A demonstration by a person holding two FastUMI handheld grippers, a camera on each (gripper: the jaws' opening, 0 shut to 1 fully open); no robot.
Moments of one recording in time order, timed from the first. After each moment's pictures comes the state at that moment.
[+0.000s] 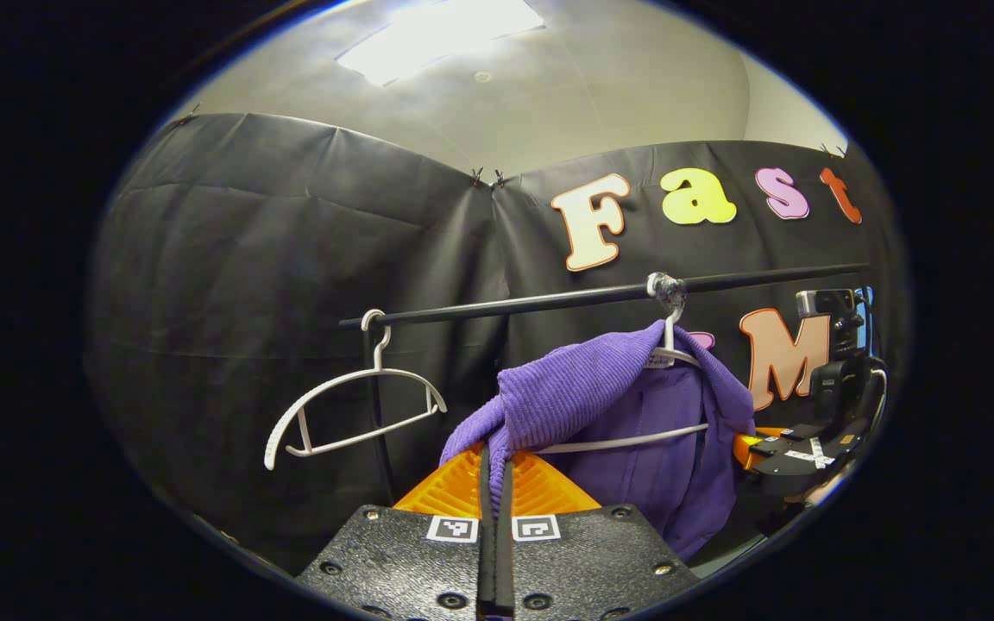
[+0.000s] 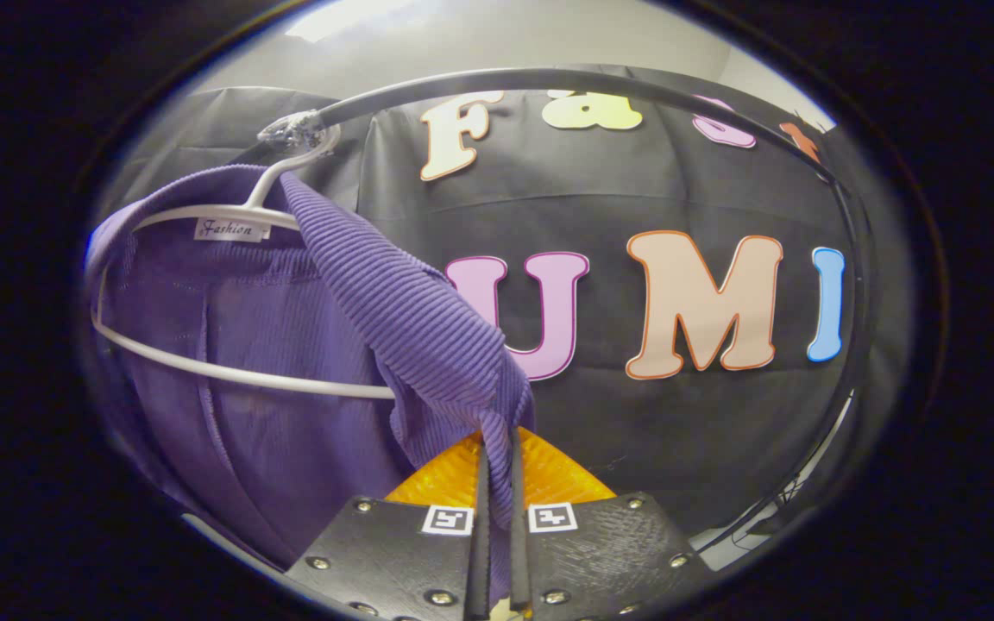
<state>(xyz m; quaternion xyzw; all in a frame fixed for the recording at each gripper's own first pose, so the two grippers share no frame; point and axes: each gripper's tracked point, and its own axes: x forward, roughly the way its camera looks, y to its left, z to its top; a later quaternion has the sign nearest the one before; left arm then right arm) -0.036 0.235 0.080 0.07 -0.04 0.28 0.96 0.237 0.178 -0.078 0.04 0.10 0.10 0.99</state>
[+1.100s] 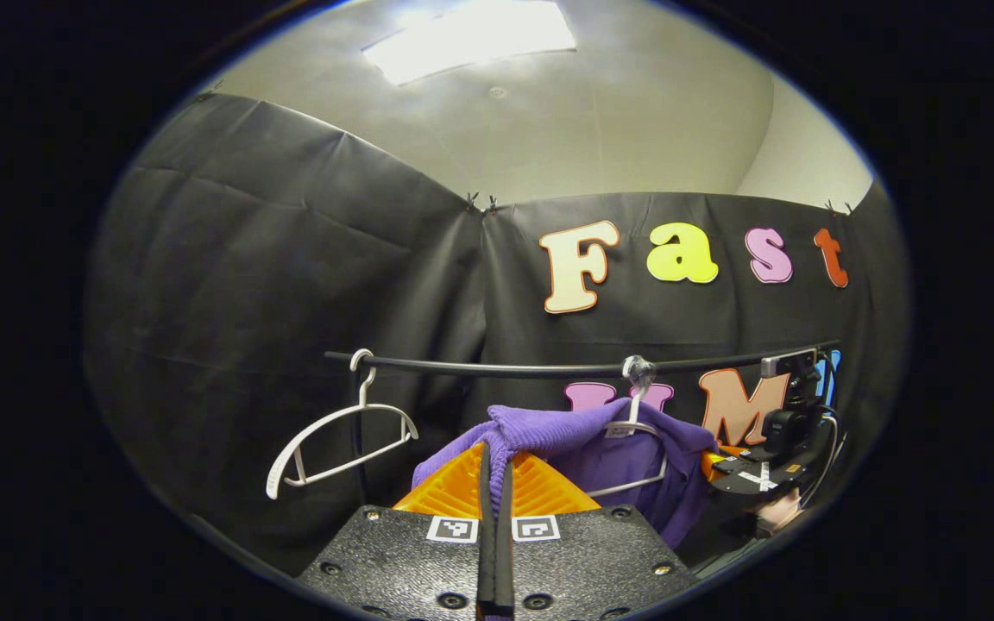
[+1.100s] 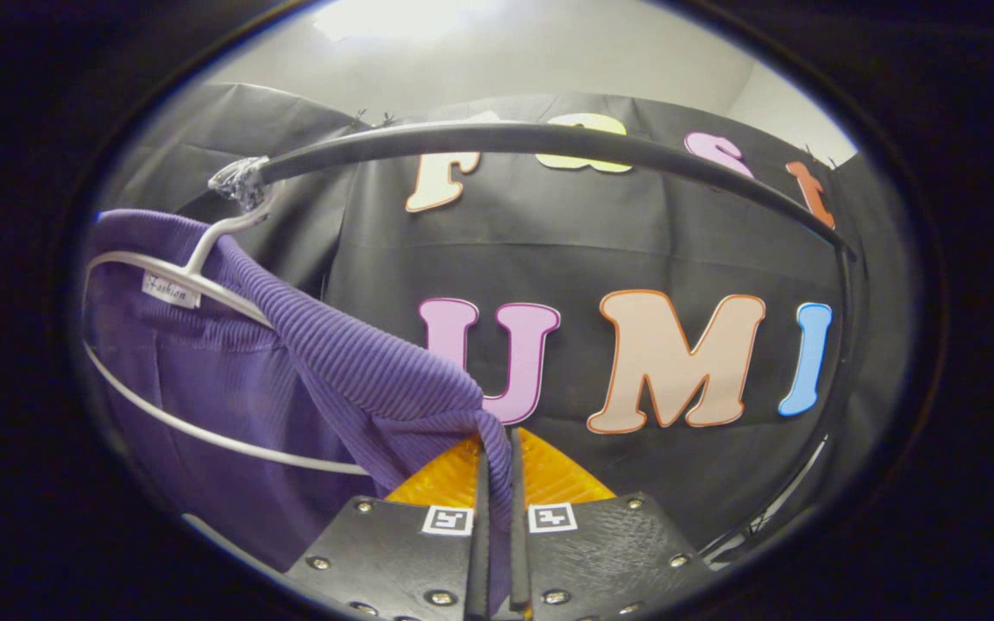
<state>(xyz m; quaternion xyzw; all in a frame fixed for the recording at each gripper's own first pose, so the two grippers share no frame) -0.056 0.226 0.154 0.02 -0.08 0.22 0.97 0.273 0.141 -0.021 0.00 0.04 0.07 1.00</state>
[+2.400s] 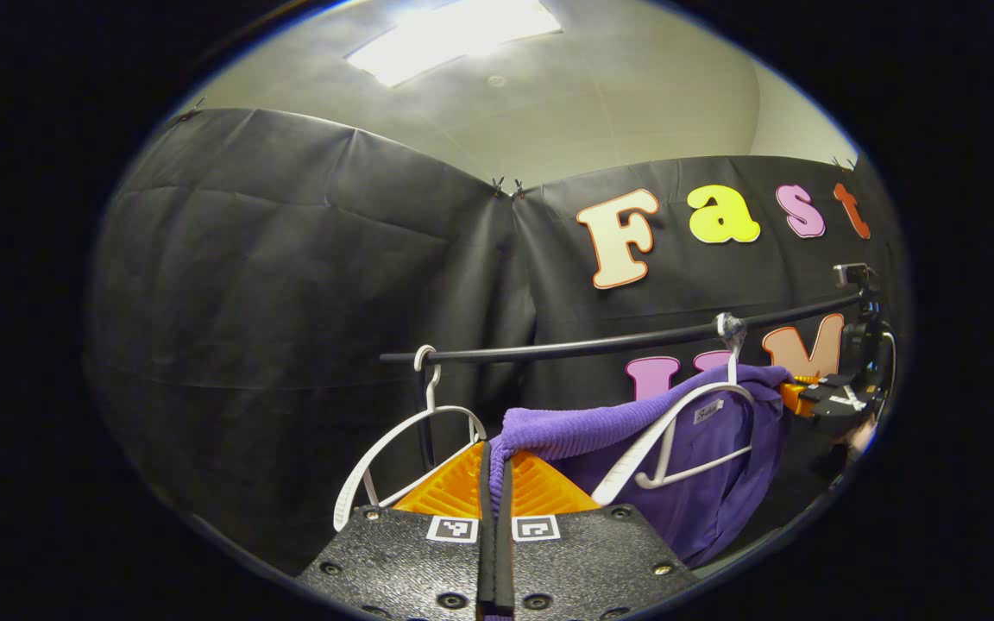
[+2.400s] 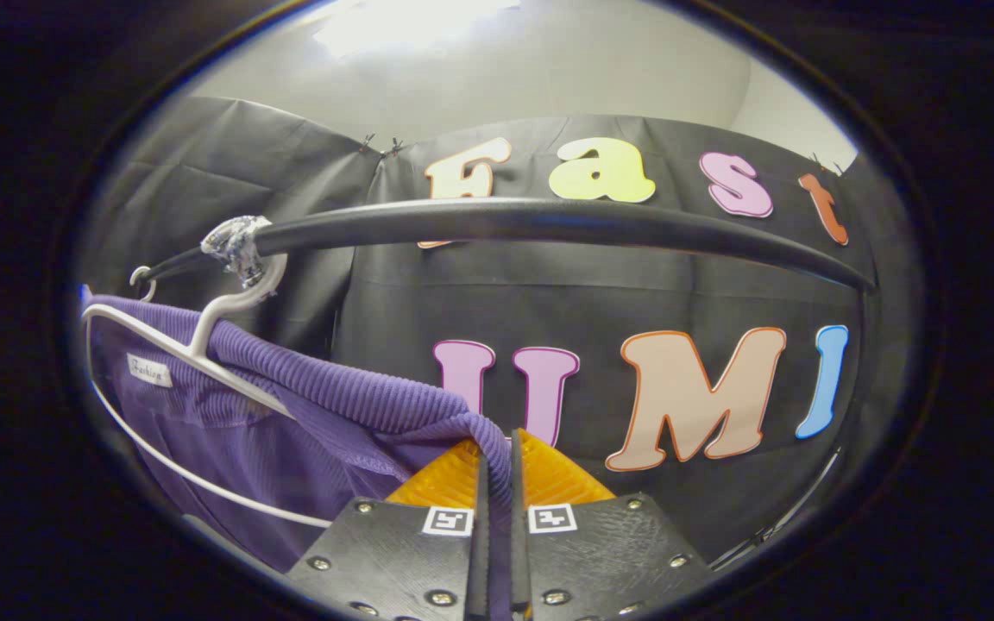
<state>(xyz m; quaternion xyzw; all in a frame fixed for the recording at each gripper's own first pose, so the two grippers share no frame) -0.056 0.314 0.124 0.08 -0.04 0.28 0.96 0.292 0.161 0.025 0.02 0.00 0.09 1.00</state>
